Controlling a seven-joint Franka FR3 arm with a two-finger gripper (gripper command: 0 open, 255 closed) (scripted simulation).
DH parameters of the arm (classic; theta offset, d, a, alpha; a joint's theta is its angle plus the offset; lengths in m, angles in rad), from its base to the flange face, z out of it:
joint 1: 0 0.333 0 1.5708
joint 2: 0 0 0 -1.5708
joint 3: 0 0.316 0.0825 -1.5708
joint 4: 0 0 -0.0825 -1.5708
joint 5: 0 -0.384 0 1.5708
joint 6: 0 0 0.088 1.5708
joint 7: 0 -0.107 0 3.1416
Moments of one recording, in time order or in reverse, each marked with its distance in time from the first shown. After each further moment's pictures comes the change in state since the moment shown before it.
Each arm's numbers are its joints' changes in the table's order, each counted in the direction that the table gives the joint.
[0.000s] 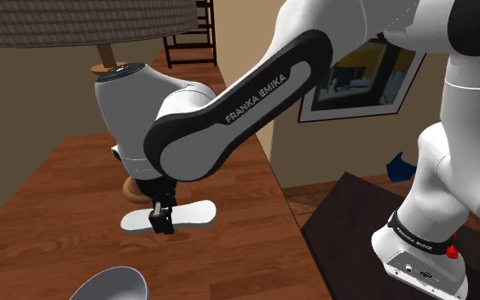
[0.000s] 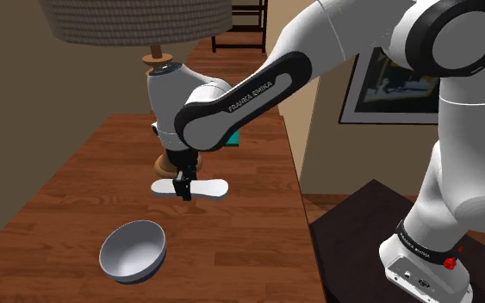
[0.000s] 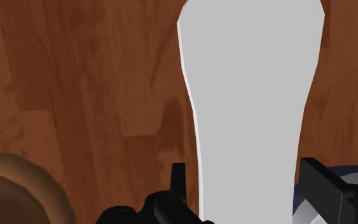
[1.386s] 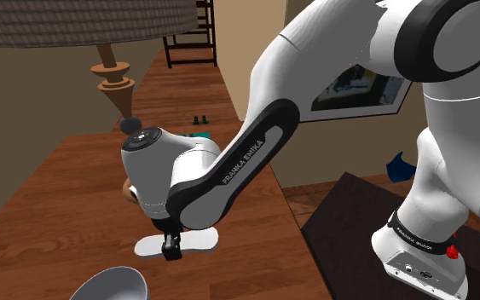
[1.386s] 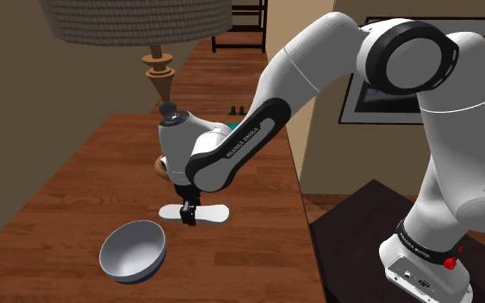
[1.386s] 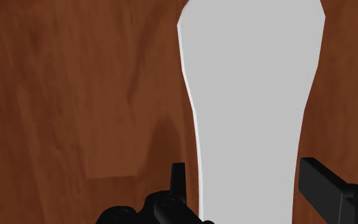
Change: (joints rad) arm 0.022 -0.167 -0.032 0.055 0.059 -0.217 -0.041
